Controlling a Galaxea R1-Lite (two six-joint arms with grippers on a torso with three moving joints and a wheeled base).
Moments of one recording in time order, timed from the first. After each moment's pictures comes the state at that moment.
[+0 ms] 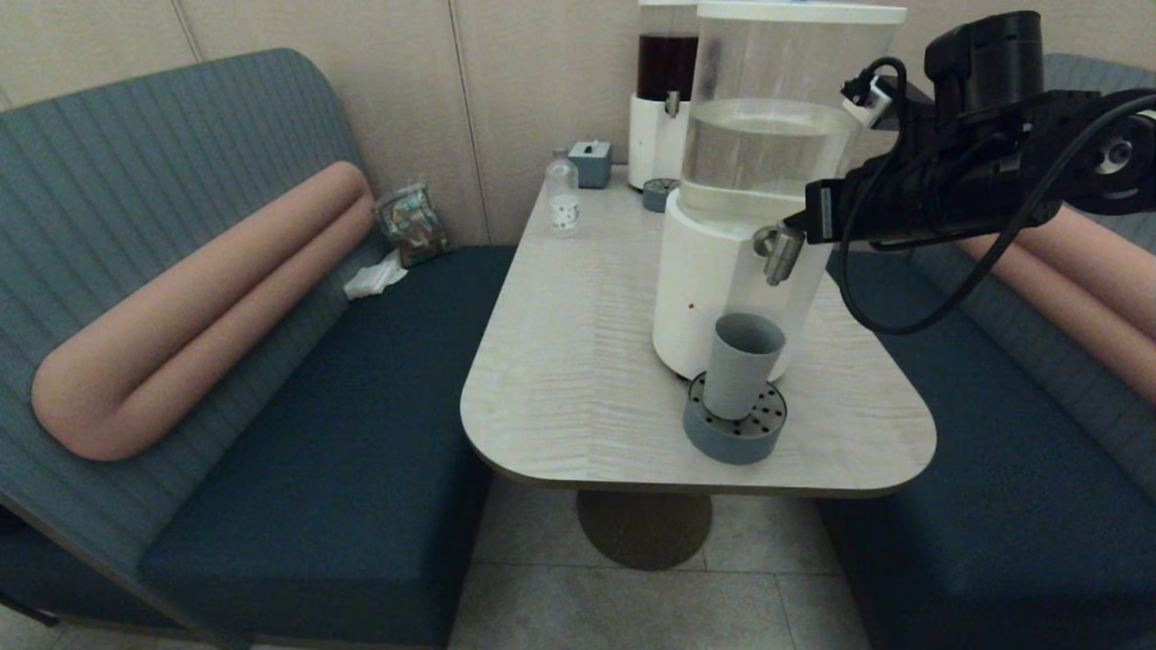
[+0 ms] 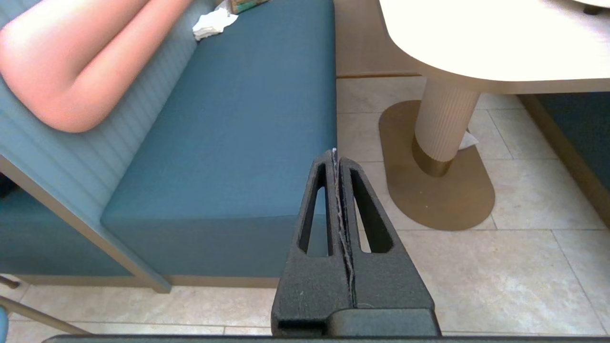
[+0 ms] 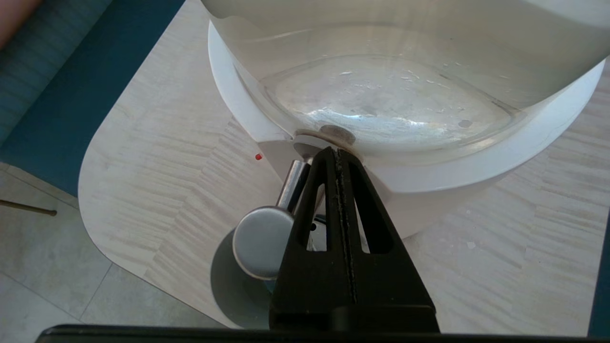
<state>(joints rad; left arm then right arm) 0.00 0.00 0.00 0.01 -0.01 0.05 0.28 1.95 -1.92 0.34 0.12 0.06</state>
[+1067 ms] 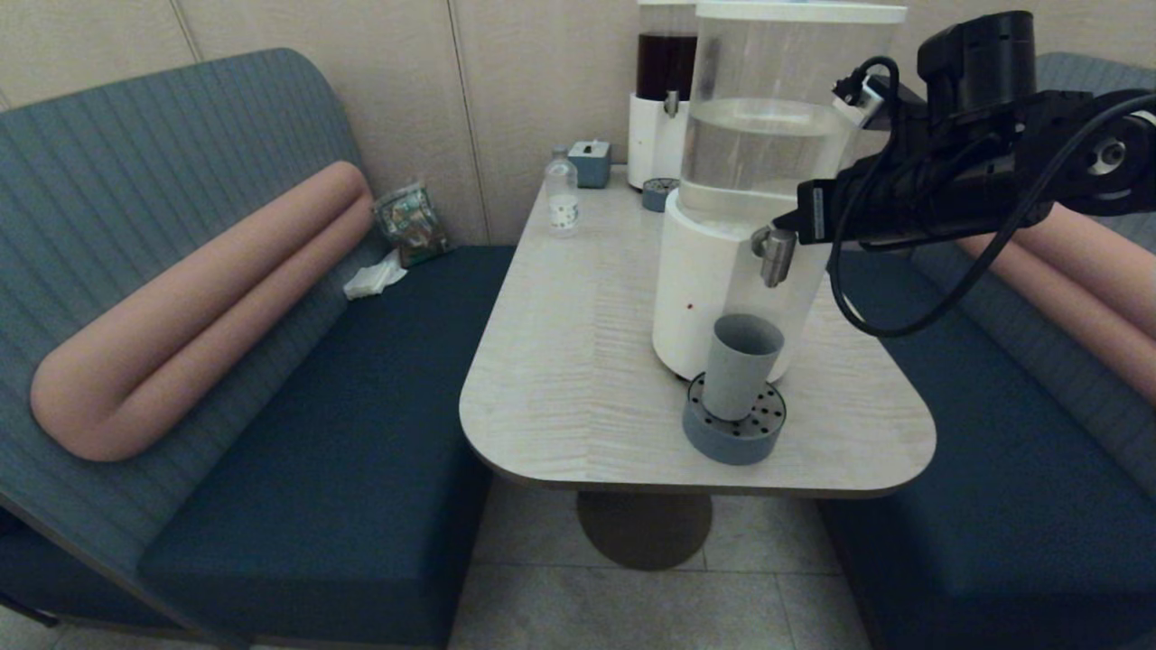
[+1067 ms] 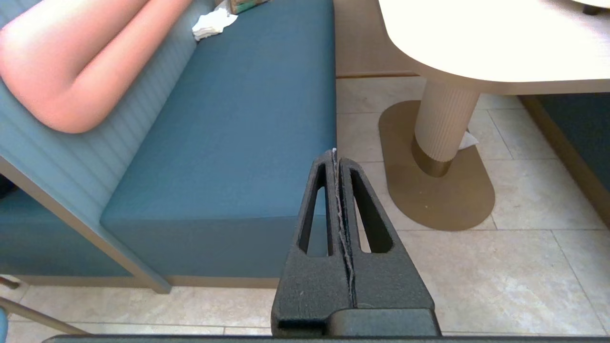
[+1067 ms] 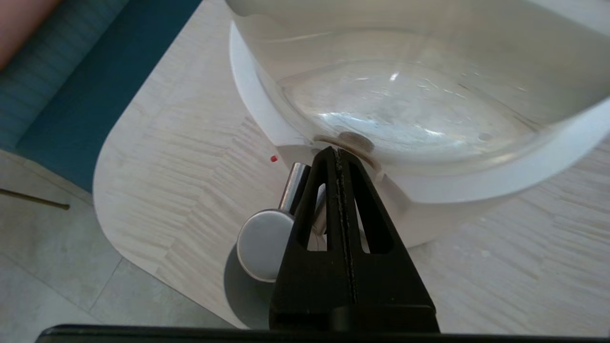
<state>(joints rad) 0.00 0.00 0.00 0.01 -0.01 0.05 0.31 1.96 -1.92 0.34 0.15 0.06</state>
